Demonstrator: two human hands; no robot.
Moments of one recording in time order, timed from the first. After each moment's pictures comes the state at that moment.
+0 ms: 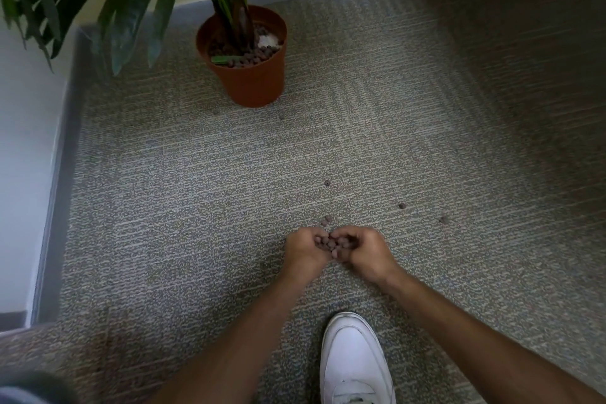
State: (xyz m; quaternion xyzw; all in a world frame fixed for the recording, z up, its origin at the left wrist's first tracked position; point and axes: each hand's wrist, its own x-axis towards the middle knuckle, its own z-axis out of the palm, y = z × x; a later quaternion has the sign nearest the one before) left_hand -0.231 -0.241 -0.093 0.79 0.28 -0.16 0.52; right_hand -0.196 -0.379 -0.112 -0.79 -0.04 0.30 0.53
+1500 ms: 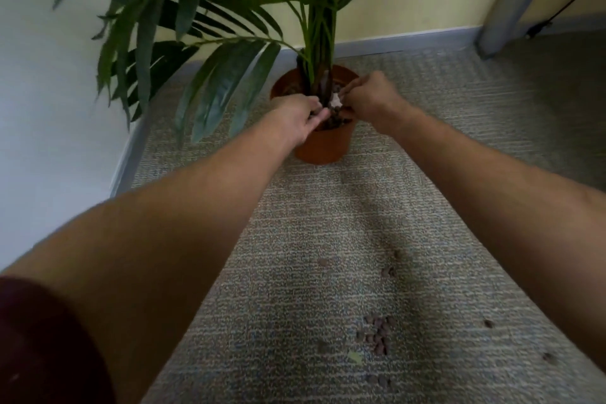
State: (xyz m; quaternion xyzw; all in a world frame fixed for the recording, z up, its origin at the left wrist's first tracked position) left_hand 0.032 -0.046 0.061 0.48 0.40 0.06 0.78; right_hand 0.107 -0.148 0.048 -0.81 -0.05 0.19 0.55
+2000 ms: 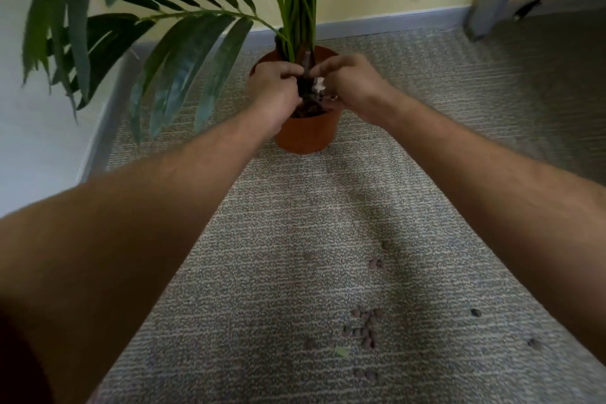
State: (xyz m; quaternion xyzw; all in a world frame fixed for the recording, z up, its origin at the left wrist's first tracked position) left_hand 0.045 -0.035 0.037 0.75 0.32 0.15 0.56; right_hand 0.097 -0.156 0.051 -0.76 -0.14 0.23 0.59
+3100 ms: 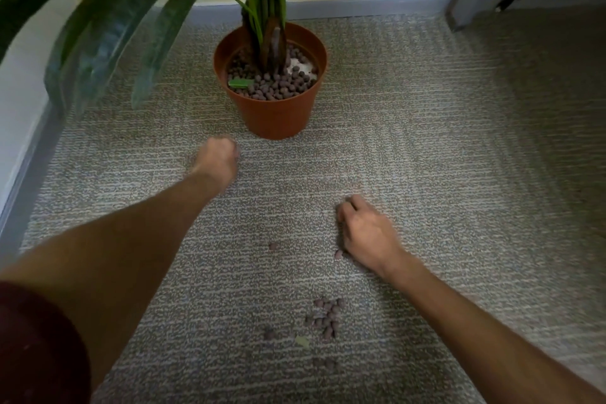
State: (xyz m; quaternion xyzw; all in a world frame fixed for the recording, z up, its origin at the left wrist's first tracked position) left_hand -0.023 -0.002 -0.090 0.96 0.25 -0.08 0.09; right_hand -0.027 -0.302 -0.109 -0.93 -0.35 0.10 0.10
